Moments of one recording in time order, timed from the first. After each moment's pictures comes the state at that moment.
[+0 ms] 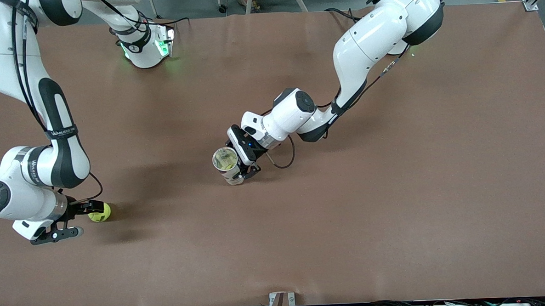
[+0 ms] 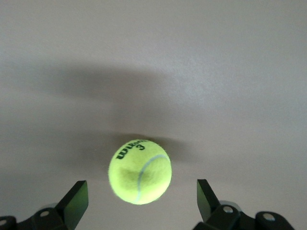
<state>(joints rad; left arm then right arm) -0.45 0.99 -0.54 -1.49 0.00 3.17 0.48 -0.07 0.69 -0.07 -1.53 -0.03 2.17 -0.27</state>
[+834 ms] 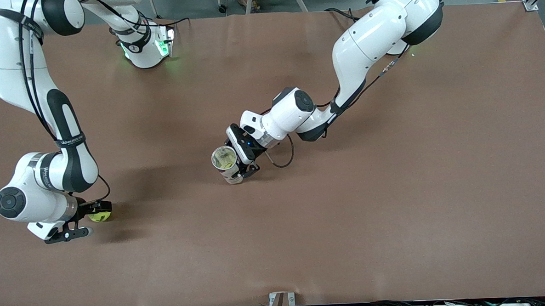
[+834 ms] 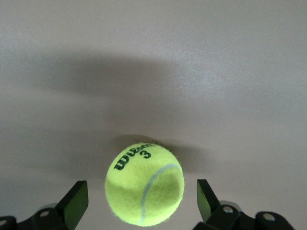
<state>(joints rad) -0.46 0.99 -0.54 -1.49 0.00 3.17 0.47 -0.07 0.74 -0.06 -1.53 -0.03 2.19 -0.27</state>
